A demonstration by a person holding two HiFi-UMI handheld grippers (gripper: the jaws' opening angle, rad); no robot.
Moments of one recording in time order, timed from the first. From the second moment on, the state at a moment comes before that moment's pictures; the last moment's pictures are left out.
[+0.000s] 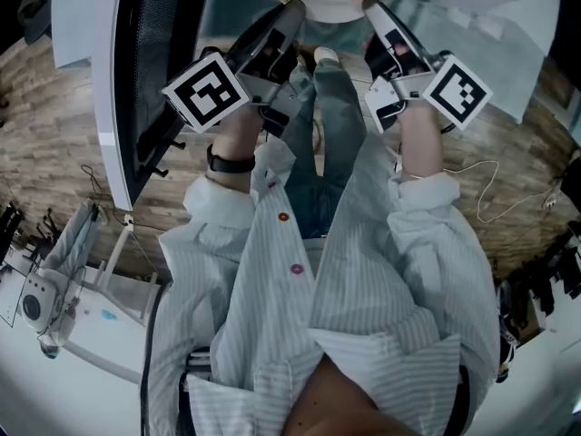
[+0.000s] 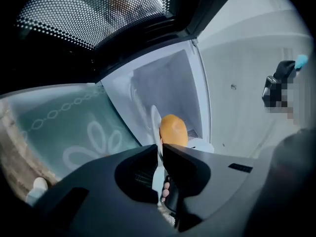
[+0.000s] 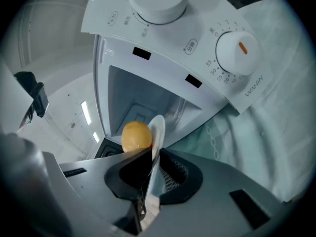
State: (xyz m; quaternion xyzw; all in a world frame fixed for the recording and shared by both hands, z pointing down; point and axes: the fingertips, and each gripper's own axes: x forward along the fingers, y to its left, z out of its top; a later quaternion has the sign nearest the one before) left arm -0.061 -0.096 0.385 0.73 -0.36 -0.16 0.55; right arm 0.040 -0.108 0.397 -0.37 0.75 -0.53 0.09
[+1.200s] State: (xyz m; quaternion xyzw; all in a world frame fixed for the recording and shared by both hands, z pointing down) left arm -0.064 -0.212 0.450 0.71 -0.40 -0.16 0.55; right arm 0.048 -0.221 0.455 -0.43 0.73 -0.52 0.12
